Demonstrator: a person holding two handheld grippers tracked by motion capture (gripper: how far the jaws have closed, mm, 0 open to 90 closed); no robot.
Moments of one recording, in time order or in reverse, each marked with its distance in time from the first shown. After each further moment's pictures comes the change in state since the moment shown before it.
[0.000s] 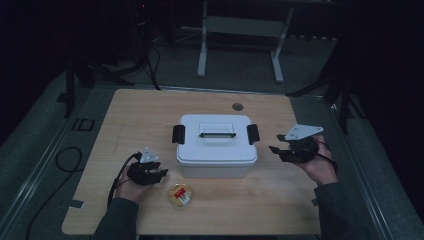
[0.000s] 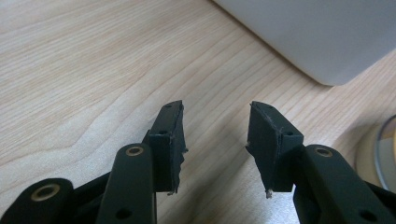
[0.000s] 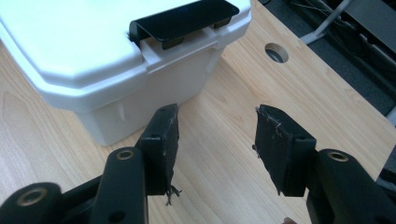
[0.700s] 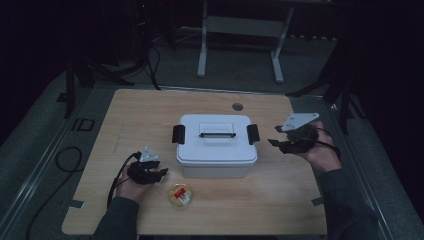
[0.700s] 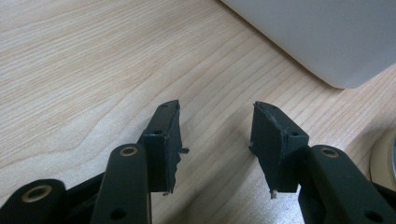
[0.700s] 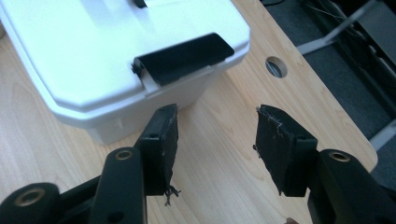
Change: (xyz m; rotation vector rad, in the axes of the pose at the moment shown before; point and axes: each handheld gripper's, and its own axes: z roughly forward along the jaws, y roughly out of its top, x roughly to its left) left arm 0.004 -0.001 0.003 -0.010 -0.004 -0.010; right arm -0.012 0.037 -0.009 0.057 0.037 -0.122
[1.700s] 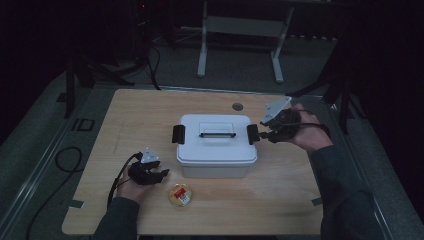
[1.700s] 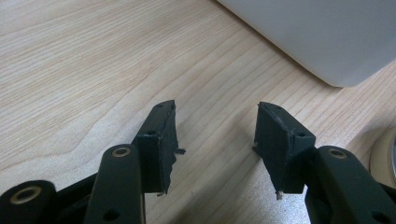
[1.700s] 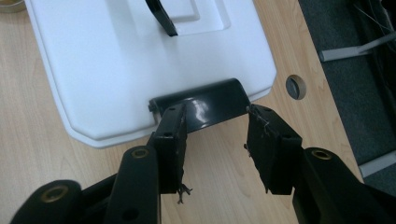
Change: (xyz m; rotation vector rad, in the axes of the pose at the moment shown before) left arm -0.003 0.000 0.001 -0.007 0.008 0.015; right arm -0.004 0.062 0.013 0.147 0.109 -0.225
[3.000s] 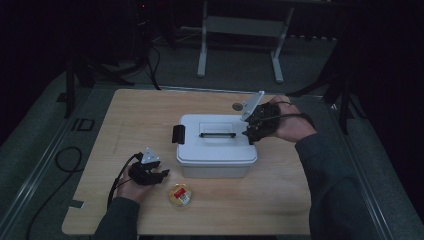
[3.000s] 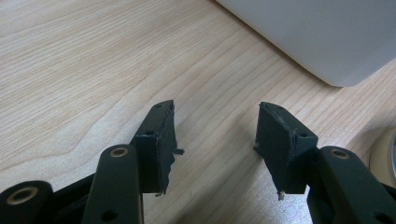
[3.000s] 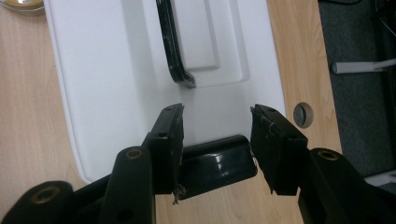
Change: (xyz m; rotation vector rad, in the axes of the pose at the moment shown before) left arm -0.001 0.000 0.000 0.001 0.004 0.009; right arm 0.004 0.054 0.012 0.064 0.058 -0.128
